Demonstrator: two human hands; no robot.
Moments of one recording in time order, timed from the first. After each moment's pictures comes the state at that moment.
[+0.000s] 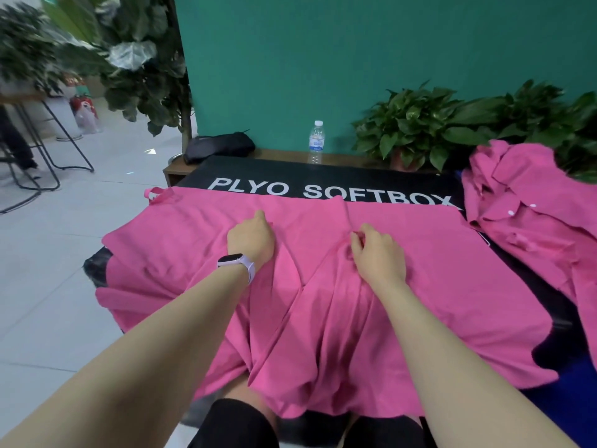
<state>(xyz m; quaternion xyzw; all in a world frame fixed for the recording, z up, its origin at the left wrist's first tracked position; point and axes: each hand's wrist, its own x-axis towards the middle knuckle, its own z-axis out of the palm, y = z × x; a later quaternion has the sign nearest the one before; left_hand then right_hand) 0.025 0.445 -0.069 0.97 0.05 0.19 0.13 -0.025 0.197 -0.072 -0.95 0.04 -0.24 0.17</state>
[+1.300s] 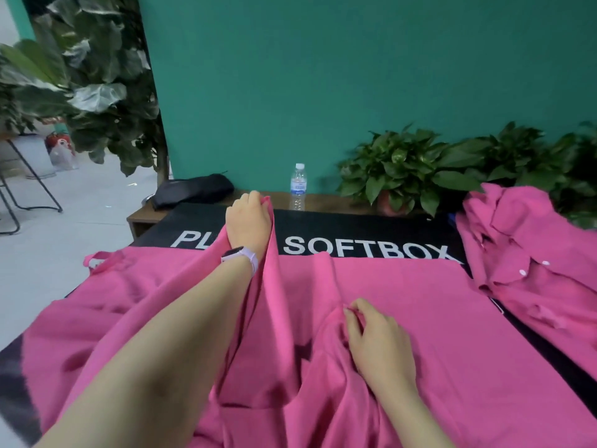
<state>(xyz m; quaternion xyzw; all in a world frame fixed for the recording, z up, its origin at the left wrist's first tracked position) 0.204 0.400 0.004 0.90 0.00 0.39 0.20 -0.016 0.193 -0.071 -0.94 0.04 -0.25 0.23</state>
